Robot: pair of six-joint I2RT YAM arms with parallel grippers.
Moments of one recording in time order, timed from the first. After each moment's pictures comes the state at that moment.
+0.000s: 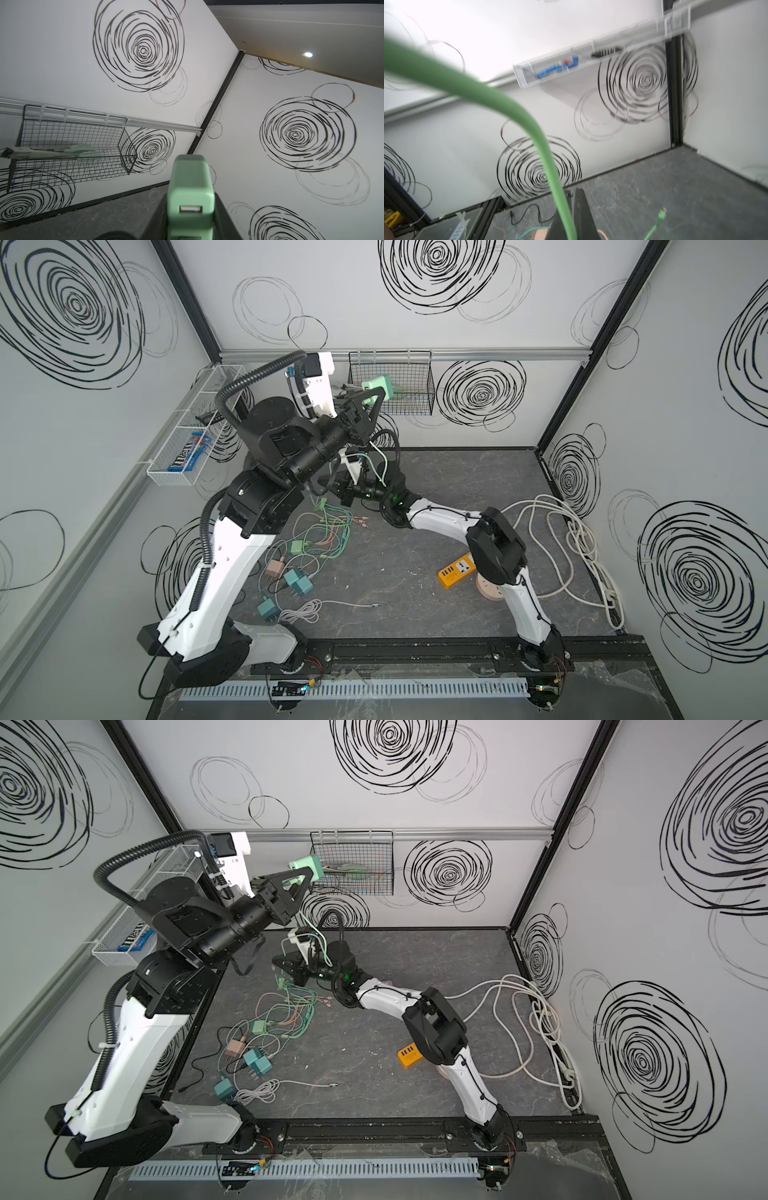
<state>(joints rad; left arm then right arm) -0.56 1.31 1.86 -0.41 0.06 -0.48 0.83 2.16 1.71 0.66 -0.56 0.35</state>
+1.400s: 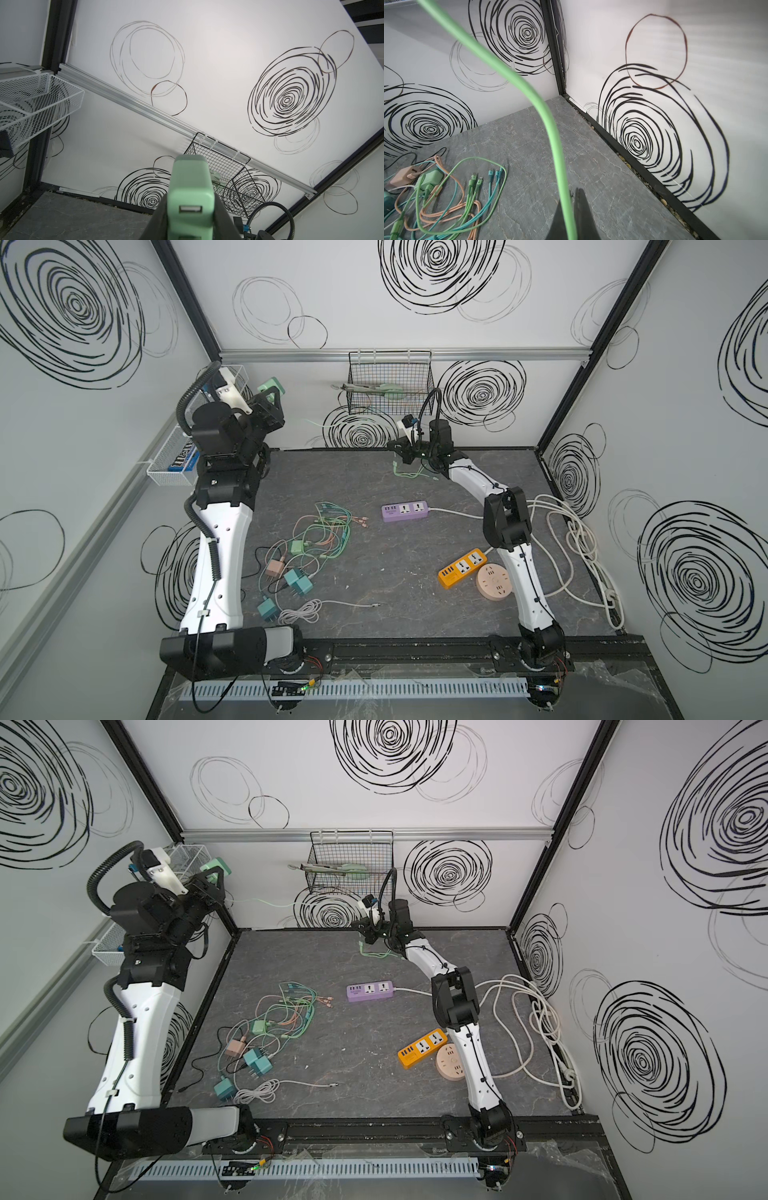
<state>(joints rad) 0.14 1.33 1.59 -0.19 0.24 -0.54 0.40 2.50 2.20 0.07 -0.72 -0.06</state>
